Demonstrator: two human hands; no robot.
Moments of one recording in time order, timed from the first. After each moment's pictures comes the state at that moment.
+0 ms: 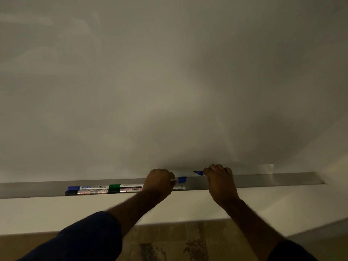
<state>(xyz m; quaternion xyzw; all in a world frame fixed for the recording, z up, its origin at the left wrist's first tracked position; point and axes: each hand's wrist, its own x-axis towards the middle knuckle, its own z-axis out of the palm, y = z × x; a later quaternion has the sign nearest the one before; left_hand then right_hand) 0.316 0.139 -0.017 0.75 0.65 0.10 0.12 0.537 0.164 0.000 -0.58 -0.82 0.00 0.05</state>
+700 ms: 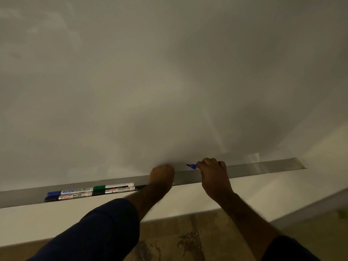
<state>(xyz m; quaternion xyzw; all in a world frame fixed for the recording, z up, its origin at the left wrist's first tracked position) 0.369 0.169 -0.040 0.74 0.66 -0.01 0.09 0.555 0.151 0.011 -0.59 -0.80 -0.02 0.10</state>
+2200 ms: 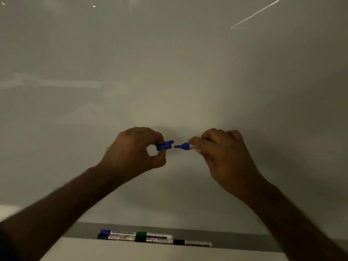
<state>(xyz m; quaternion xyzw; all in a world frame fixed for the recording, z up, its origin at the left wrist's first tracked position) 0.208 0.061 0.307 0.75 0.53 0.34 -0.16 0.434 0.121 0.296 -0.29 -0.88 -0.17 0.34</state>
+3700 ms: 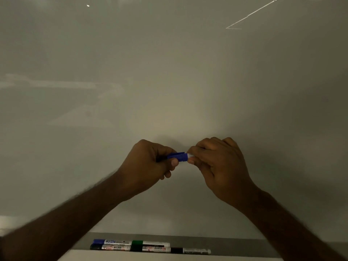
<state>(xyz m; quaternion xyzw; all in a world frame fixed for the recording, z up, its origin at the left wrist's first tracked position) 0.238 0.080 0.298 0.66 0.58 0.43 0.21 0.426 0.133 0.286 -0.29 -0.88 -0.12 0.35</state>
